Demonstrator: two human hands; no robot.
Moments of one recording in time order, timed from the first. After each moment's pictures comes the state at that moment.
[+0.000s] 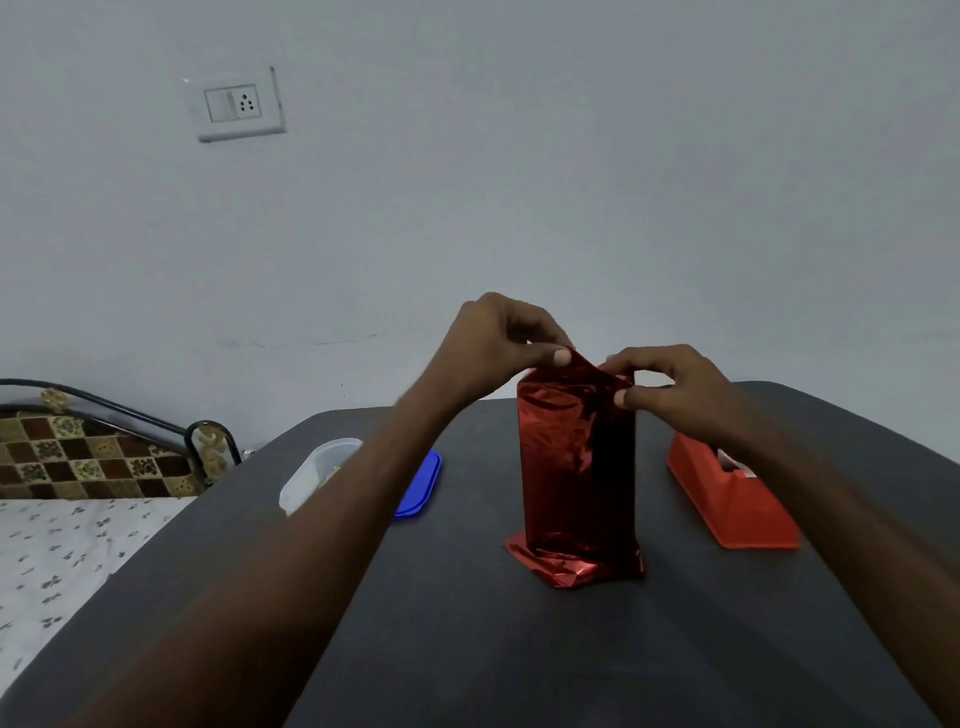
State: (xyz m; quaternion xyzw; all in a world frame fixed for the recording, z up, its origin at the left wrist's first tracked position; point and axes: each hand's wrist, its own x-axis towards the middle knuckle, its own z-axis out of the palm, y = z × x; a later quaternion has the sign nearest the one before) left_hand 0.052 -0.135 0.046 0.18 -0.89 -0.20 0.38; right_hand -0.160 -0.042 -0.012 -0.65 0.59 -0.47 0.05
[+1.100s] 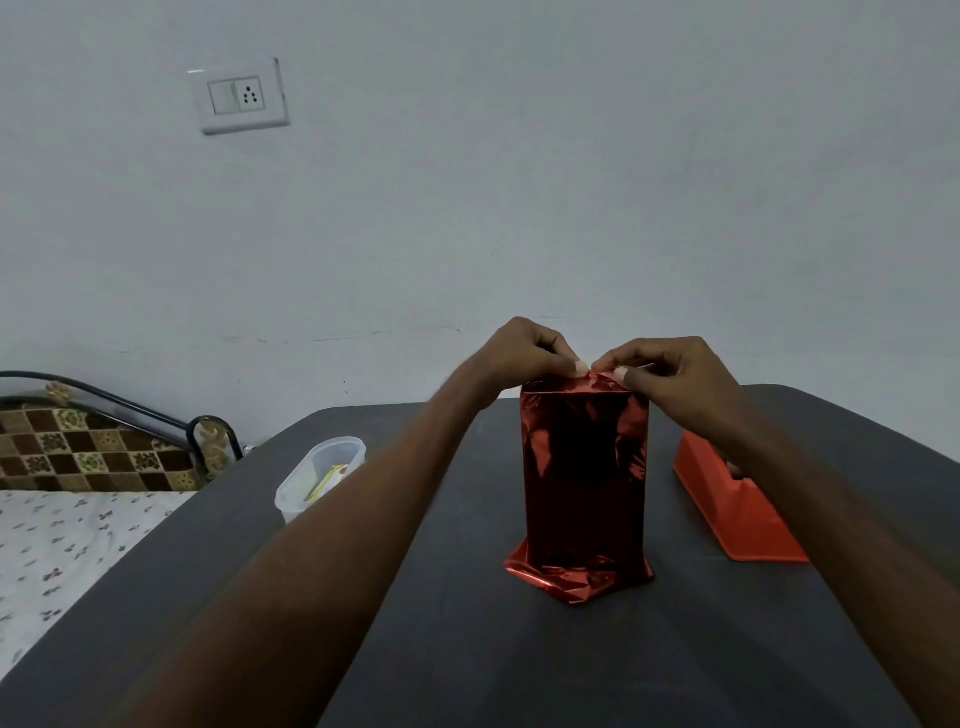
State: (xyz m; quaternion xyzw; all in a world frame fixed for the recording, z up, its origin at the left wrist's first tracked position) left_hand 0.002 -0.195 0.022 0.26 -0.85 -0.36 0.29; right_hand -0.169 -0.066 -0.015 -0.64 0.56 -0.53 0.05
